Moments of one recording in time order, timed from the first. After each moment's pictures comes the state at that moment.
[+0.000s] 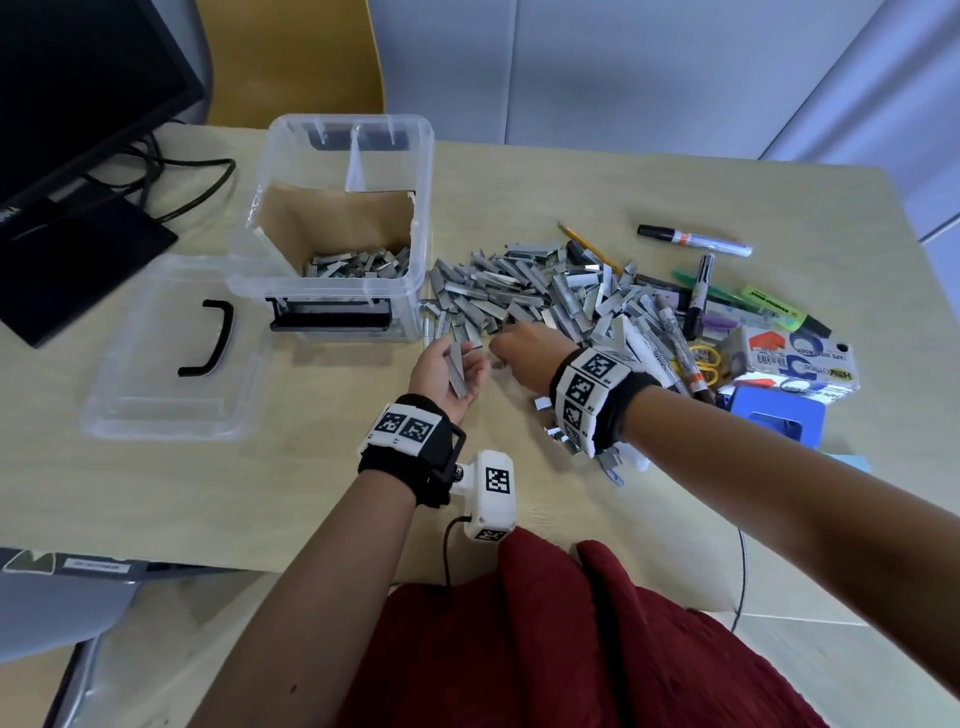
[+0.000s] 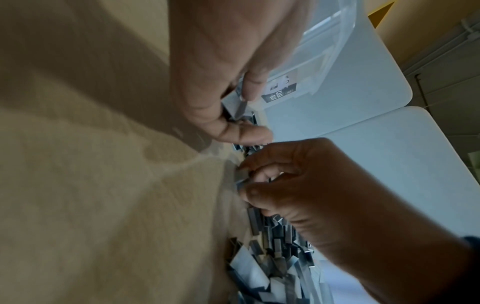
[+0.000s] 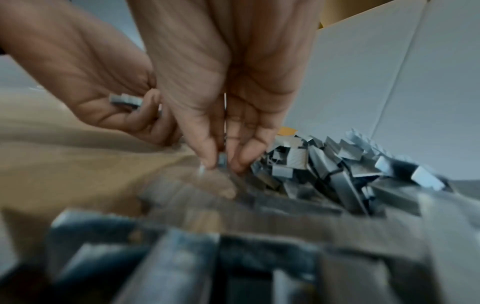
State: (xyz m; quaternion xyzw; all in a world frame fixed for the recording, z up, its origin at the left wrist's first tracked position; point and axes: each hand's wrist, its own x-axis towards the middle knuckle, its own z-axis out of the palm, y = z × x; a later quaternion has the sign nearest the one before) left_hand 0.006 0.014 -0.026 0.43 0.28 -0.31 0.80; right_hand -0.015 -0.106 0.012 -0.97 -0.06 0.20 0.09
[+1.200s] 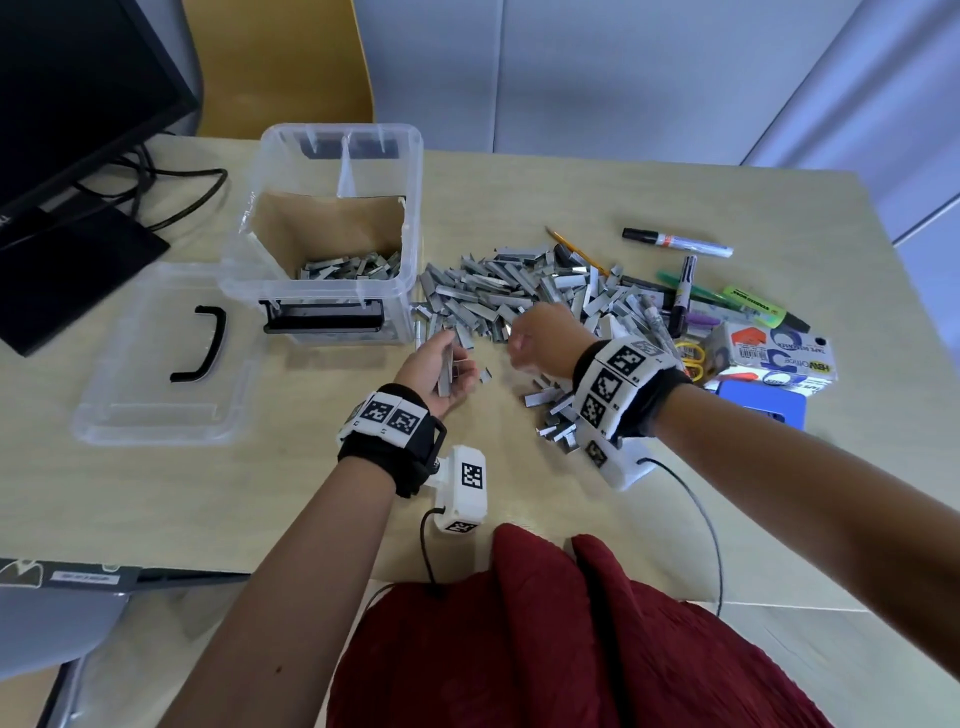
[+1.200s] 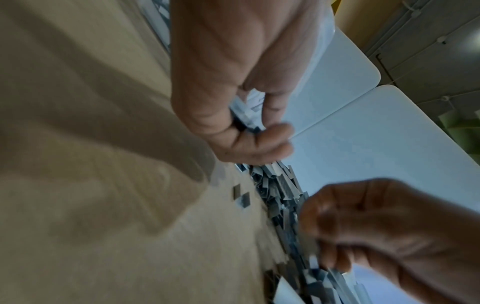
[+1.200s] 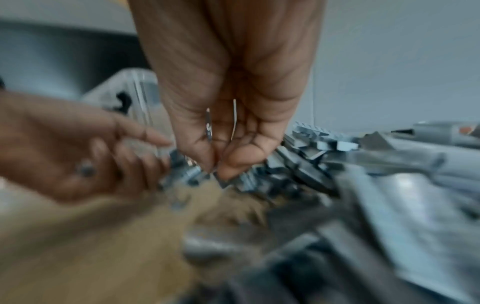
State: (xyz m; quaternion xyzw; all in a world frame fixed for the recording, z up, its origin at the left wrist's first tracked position) left_hand 0.013 0.022 -0.020 0.53 0.23 -0.37 0.73; right_hand -0.023 -0.126 0.027 -0.96 0.04 0.16 0.22
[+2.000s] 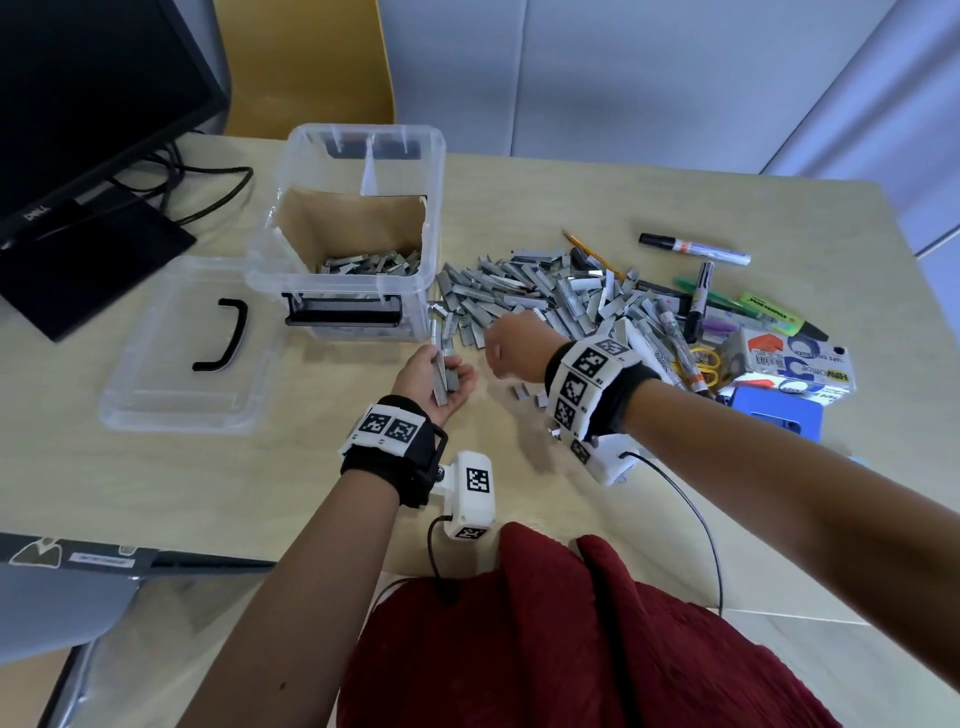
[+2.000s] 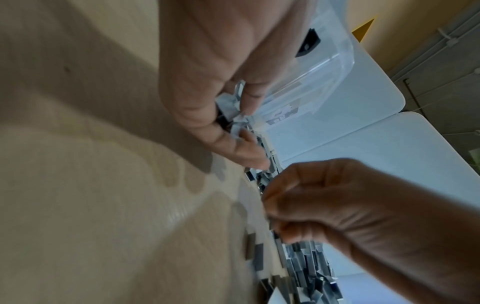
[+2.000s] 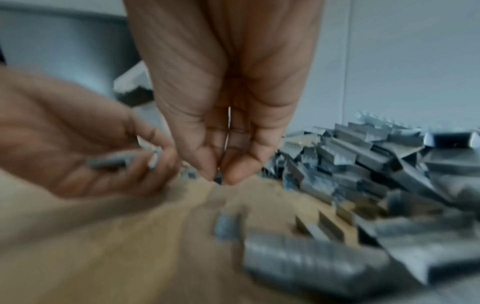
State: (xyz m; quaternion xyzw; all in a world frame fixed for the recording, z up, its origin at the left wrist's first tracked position) left_hand 0.005 0.037 -0.025 0.48 0.29 -0.31 0.77; right_hand -0.011 -0.090 0.029 -0.97 -0.05 0.19 0.15
